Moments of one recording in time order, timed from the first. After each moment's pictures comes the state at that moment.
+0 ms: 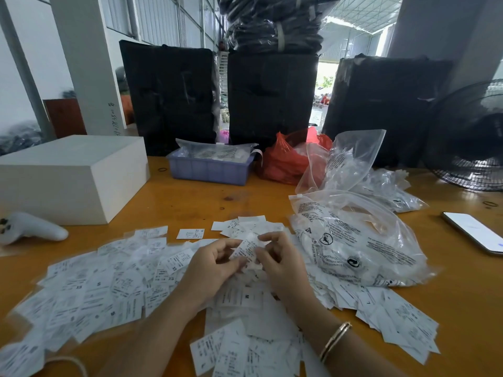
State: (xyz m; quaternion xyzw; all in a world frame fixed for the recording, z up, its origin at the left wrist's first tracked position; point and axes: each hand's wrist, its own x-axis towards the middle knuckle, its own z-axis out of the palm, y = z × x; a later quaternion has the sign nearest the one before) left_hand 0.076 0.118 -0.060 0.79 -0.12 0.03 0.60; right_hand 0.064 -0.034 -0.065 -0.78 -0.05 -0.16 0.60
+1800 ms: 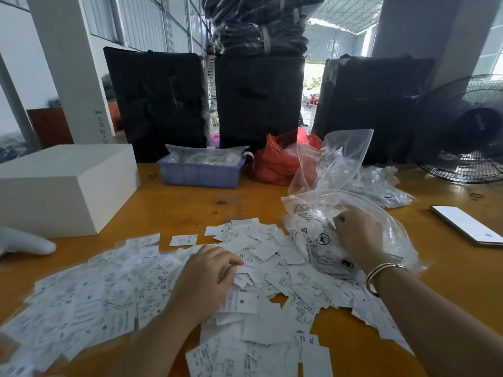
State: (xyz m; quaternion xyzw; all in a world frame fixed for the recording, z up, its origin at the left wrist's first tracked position) left_hand 0.080 0.120 -0.071 0.89 -0.27 0.22 0.28; right_hand 0.121 -0.182 -0.036 -0.93 0.19 -0.26 0.15
